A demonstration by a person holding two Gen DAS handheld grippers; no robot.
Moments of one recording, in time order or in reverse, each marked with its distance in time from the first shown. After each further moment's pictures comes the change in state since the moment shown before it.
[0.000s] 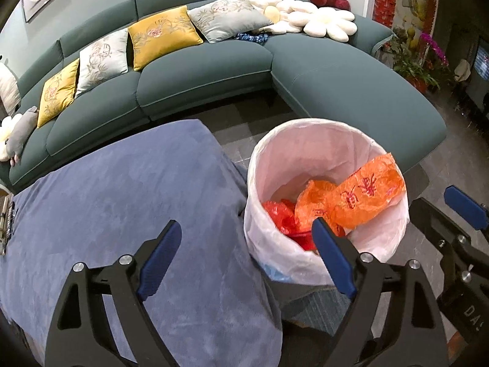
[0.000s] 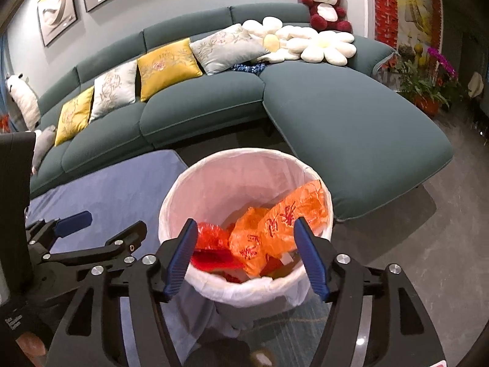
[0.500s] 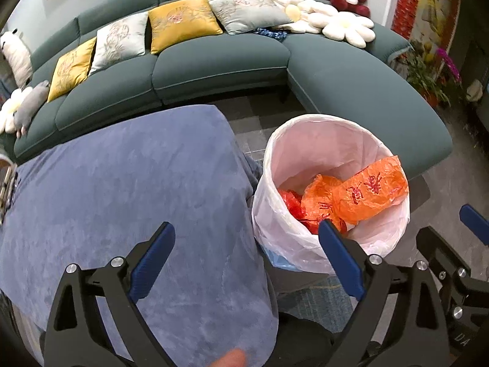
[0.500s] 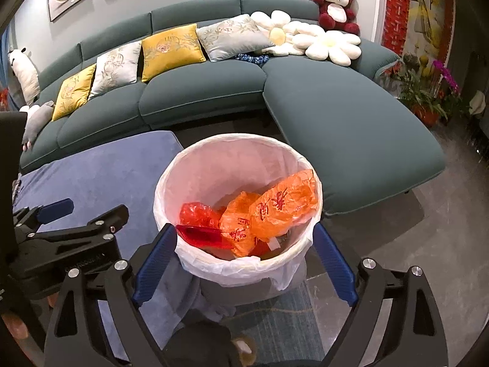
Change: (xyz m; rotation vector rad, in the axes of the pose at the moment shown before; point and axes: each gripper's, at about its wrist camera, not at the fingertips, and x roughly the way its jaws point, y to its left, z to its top) left arm -0.011 0.019 -0.015 -0.115 0.027 0.016; right arm -0.008 0.001 -0.010 -0.078 0.050 -0.043
